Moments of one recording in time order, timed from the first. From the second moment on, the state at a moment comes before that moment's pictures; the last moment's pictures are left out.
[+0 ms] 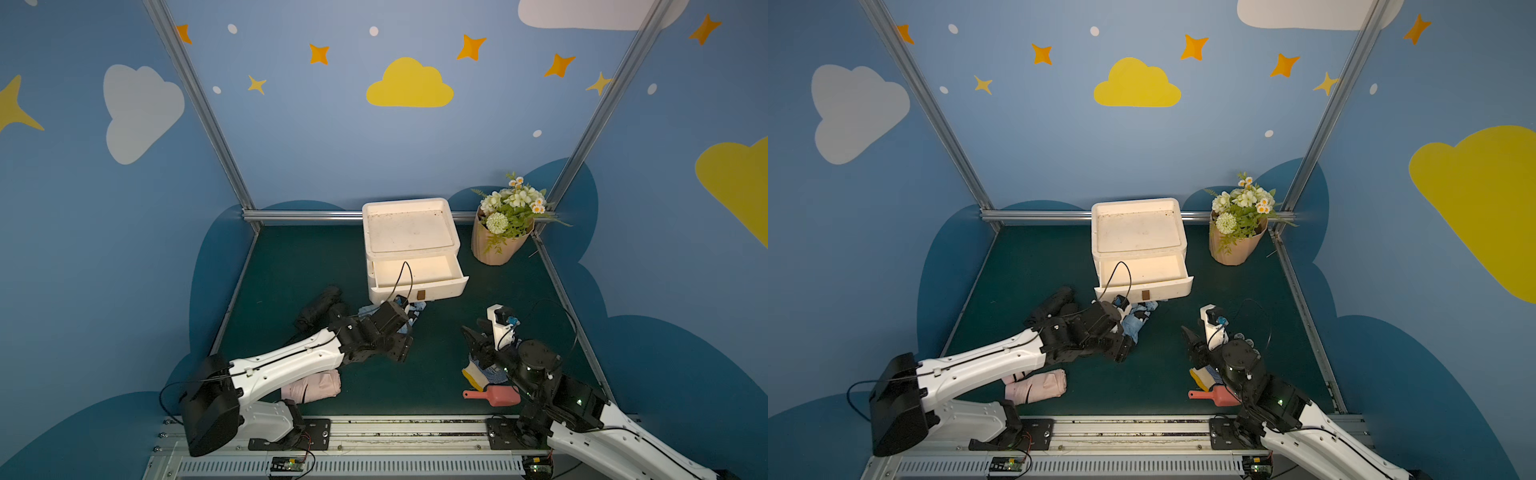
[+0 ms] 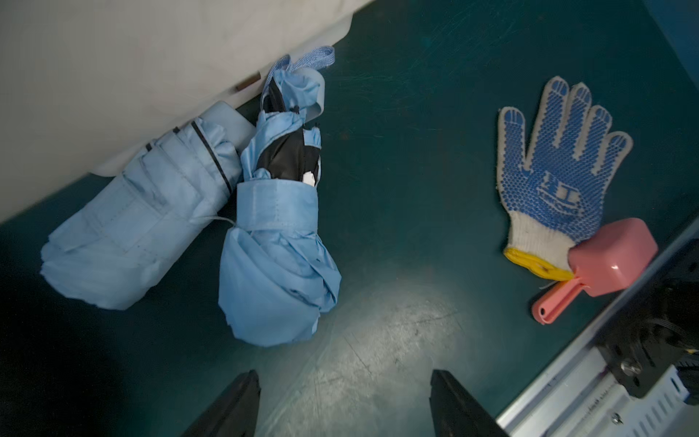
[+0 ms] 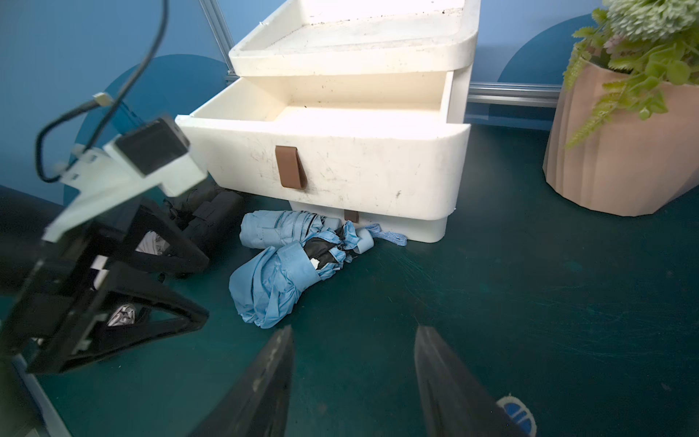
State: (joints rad) left arm -0.96 1.39 0.94 -0.53 -0.10 -0.43; right arm 0.94 0.42 0.46 -0.35 0.34 0.27
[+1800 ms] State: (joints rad) left arm -1.08 1.04 0.77 0.02 -0.14 -0.33; right arm 0.94 0.50 0.54 -0.28 0.06 0.47
